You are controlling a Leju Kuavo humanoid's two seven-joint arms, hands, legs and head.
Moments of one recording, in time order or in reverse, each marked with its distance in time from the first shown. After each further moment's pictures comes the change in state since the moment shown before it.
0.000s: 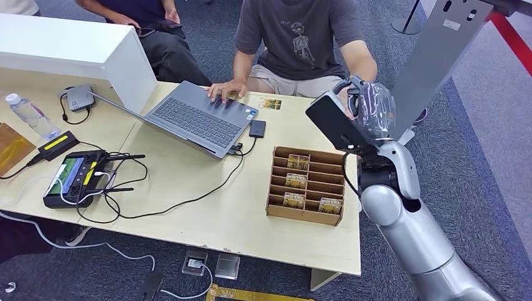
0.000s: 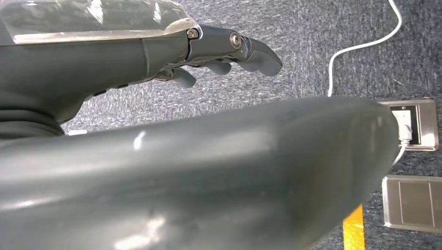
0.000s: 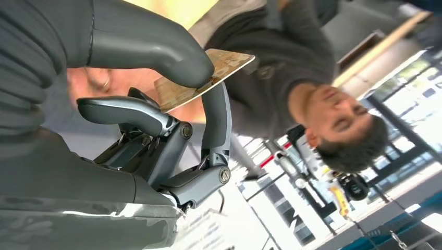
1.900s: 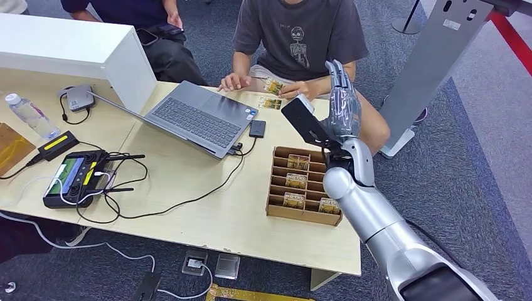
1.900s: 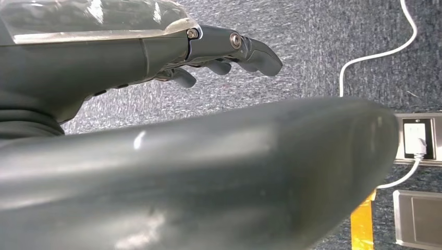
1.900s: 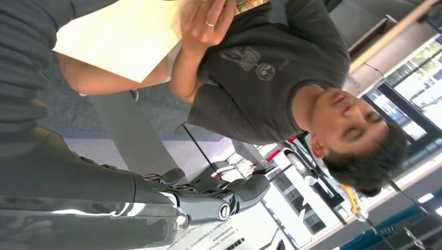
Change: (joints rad) left arm 0.002 0.006 0.009 0.000 0.001 0.030 0.028; right arm -0.134 0.213 0.063 0.624 -0.060 -0.334 -0.276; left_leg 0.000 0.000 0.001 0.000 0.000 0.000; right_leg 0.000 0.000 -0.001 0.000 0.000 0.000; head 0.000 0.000
